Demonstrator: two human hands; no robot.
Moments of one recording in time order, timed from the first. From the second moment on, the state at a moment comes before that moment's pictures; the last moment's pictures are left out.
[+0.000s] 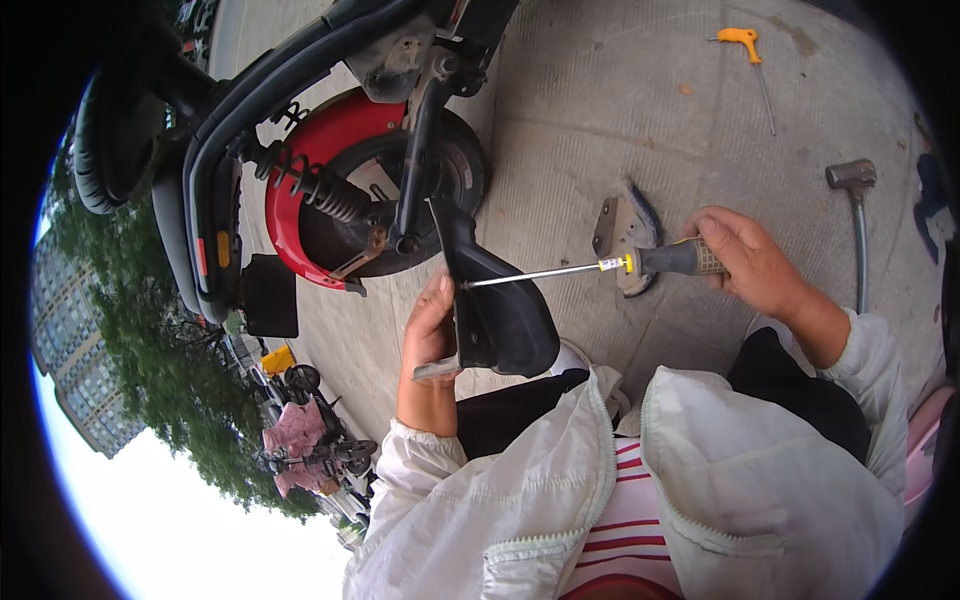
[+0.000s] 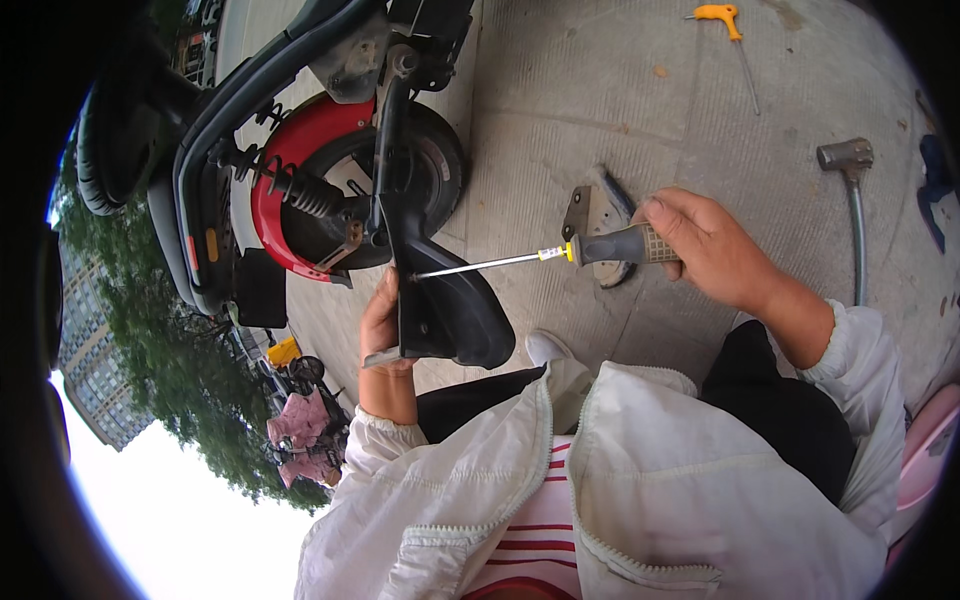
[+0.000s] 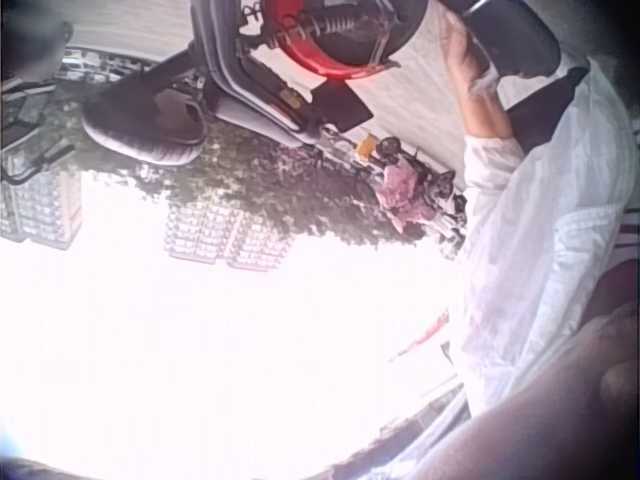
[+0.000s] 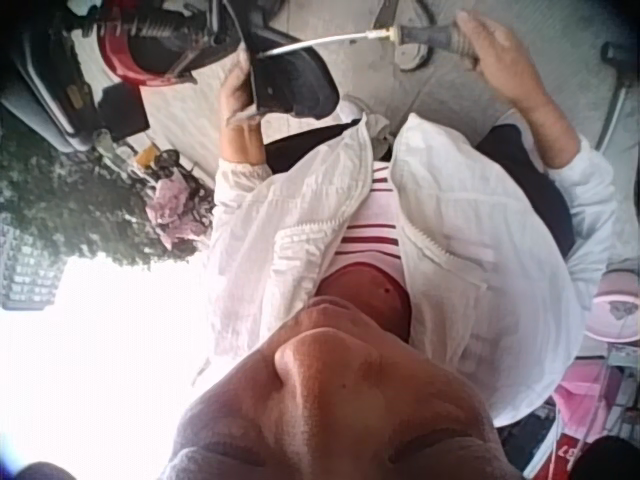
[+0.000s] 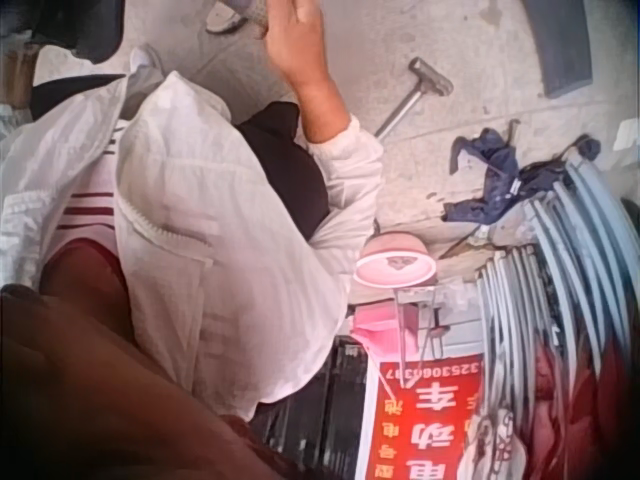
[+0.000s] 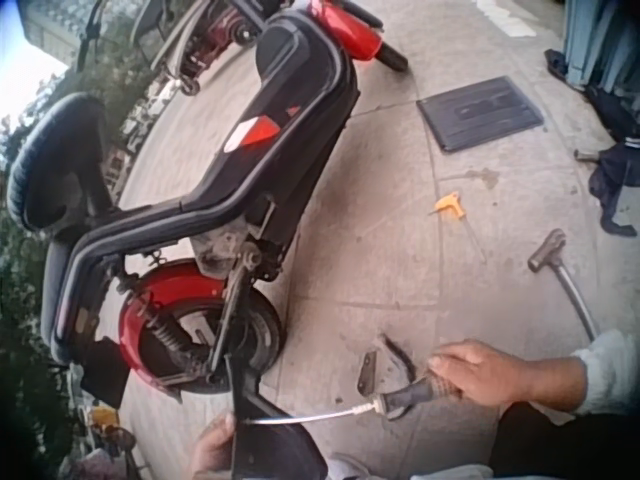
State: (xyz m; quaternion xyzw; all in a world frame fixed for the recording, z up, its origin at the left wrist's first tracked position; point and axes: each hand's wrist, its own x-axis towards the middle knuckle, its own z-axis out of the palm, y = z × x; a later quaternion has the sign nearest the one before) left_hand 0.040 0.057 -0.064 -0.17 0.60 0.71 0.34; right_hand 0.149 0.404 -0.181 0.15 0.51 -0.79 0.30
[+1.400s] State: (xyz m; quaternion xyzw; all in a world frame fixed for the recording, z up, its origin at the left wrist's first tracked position) left_hand 0.044 0.040 -0.060 -0.17 0.67 0.66 0.31; right_hand 0.130 0.403 -0.172 0.09 0.35 -0.75 0.56
